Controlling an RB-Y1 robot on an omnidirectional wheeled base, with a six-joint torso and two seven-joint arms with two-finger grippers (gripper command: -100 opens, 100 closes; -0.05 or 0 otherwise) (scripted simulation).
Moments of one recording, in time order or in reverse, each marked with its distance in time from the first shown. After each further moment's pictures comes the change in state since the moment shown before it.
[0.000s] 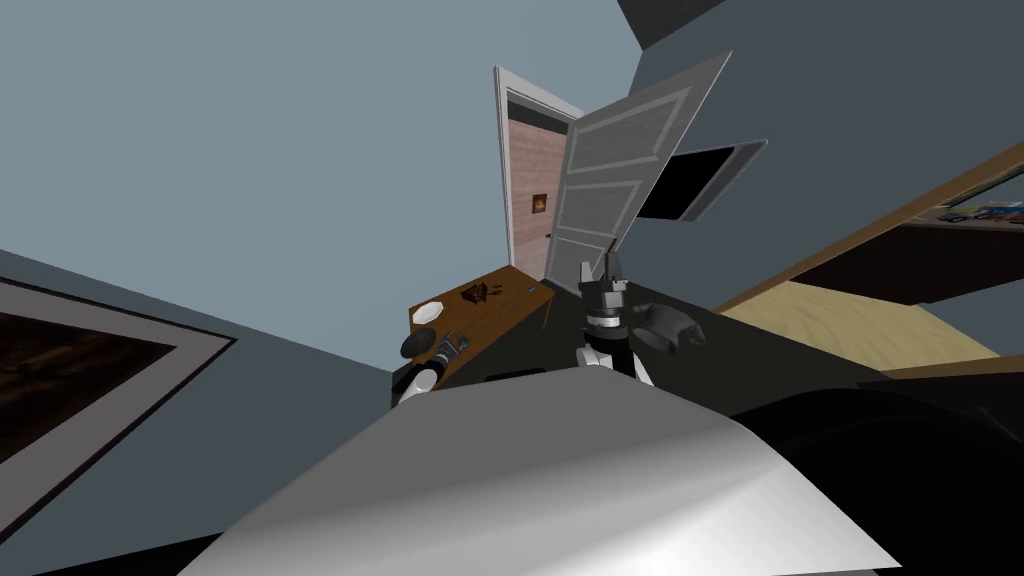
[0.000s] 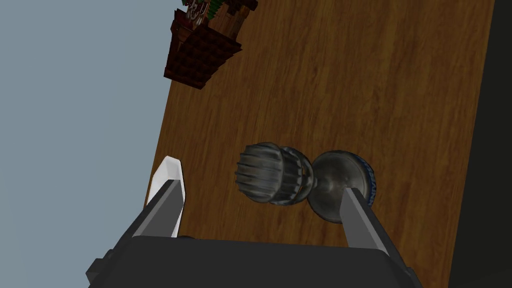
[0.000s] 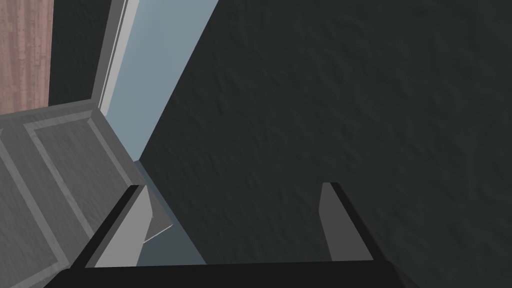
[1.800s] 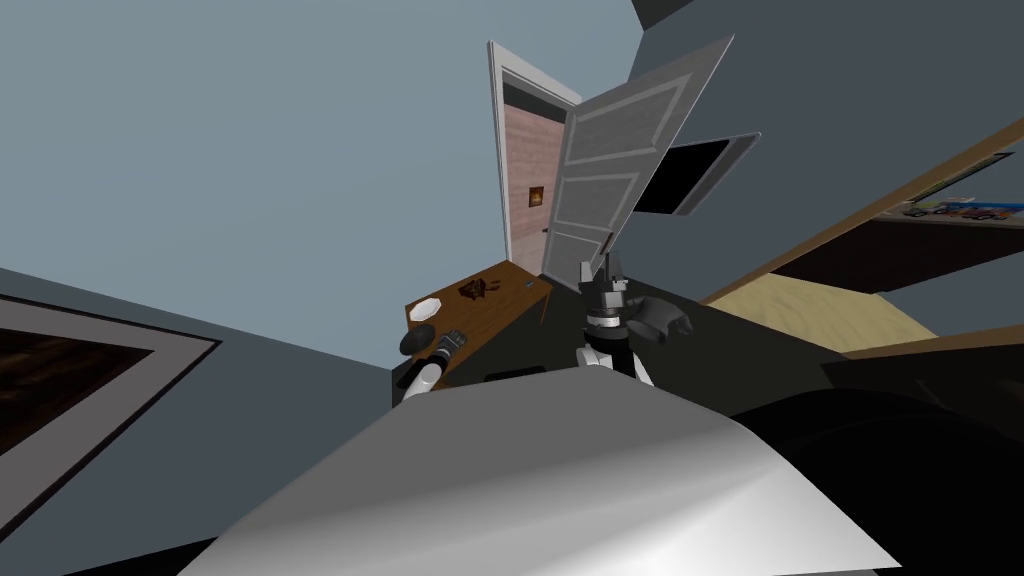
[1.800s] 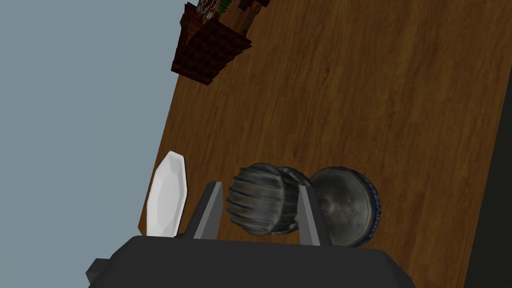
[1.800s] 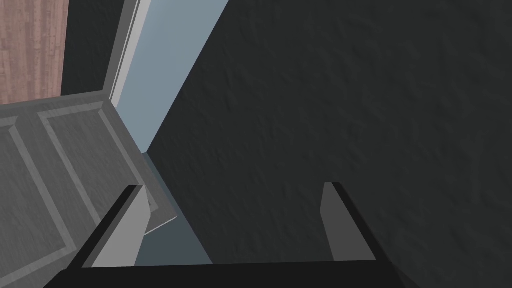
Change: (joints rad) left arm -0.051 -0.015 -0.007 0.035 -0.022 -0.087 0.055; right arm -0.001 0.000 0.000 0.000 0.000 0.000 0.000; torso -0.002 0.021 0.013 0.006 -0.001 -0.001
